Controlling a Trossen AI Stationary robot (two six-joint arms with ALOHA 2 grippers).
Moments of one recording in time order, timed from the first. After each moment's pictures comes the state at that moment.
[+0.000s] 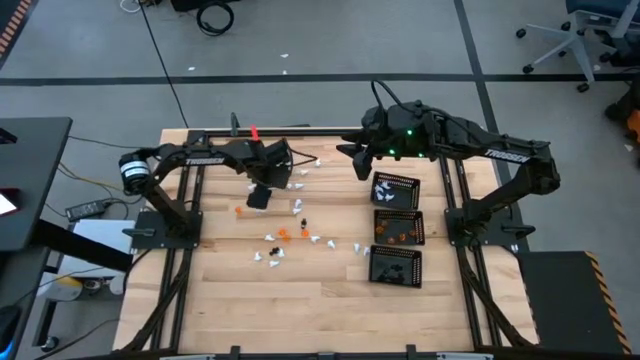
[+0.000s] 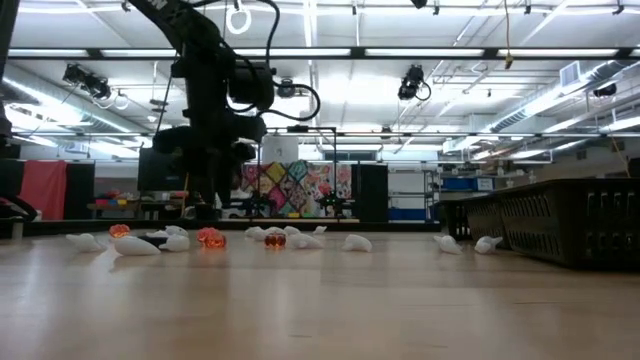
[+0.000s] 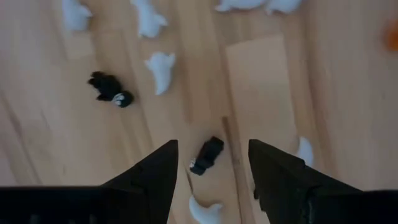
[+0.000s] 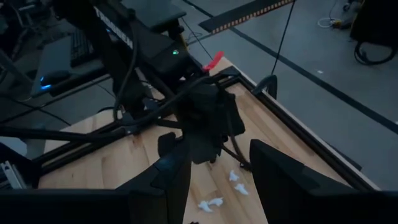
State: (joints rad) left arm 0.44 1.61 1.04 -0.78 0.01 0.68; right arm -0.11 1.39 1.61 -0.64 0.19 0.31
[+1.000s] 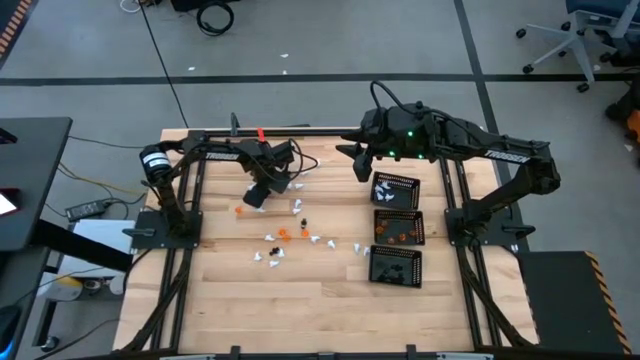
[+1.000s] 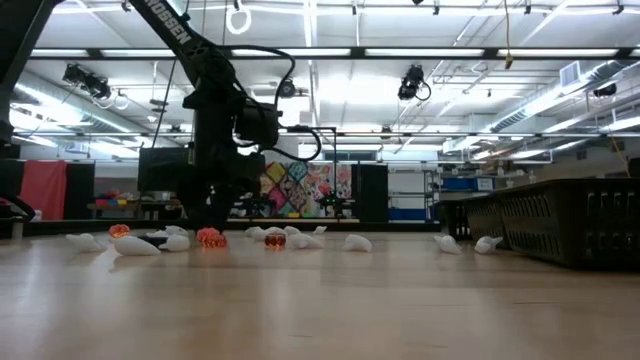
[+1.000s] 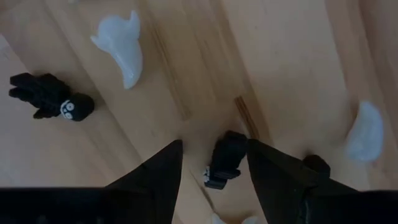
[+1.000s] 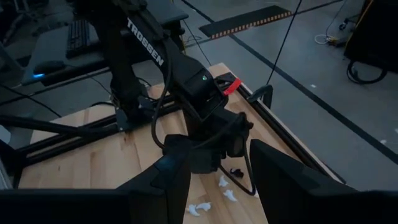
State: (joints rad) left arm 0.50 1.80 1.05 -0.75 0.02 0.94; right arm -0.11 1.39 1.61 -0.62 0.22 0.22
